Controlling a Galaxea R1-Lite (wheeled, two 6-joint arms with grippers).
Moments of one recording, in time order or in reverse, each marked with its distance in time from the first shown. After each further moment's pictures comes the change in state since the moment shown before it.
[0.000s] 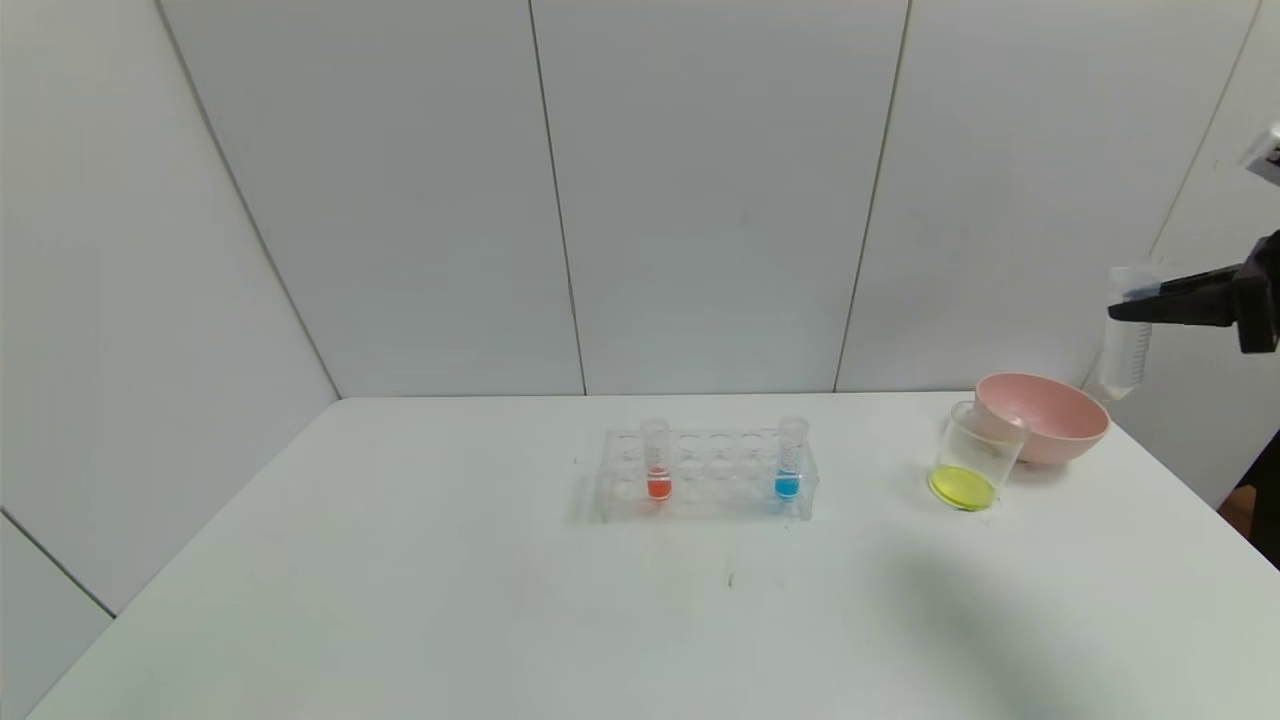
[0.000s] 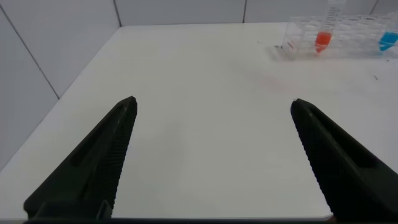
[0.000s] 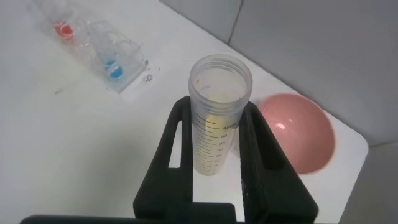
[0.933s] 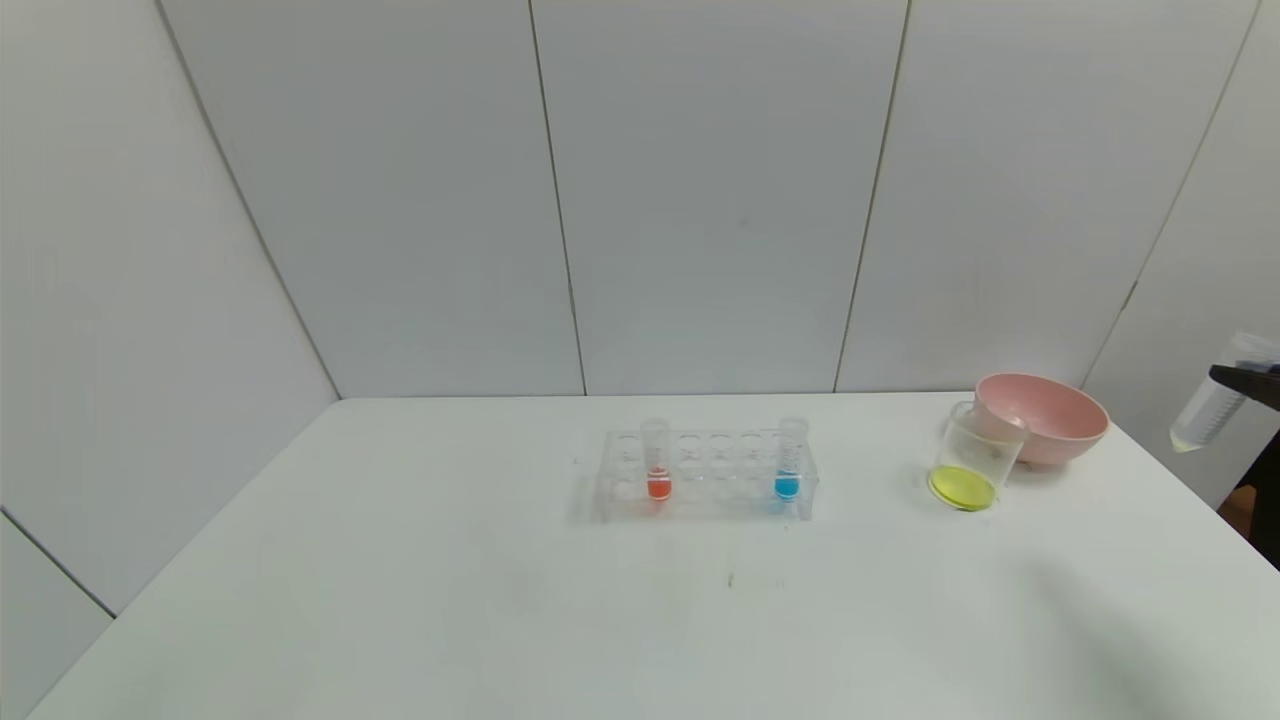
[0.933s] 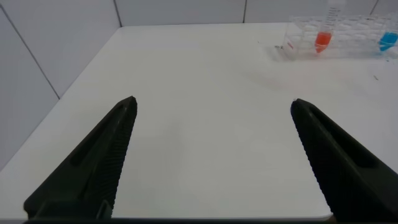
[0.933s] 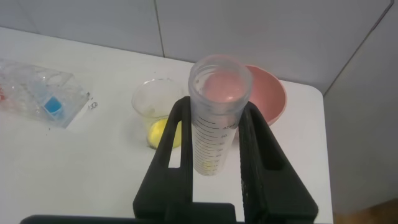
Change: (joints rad) left arm 0.000 0.000 0.000 0.000 0.000 0.000; right arm -0.244 -0.125 0.787 -1.024 0.023 0.384
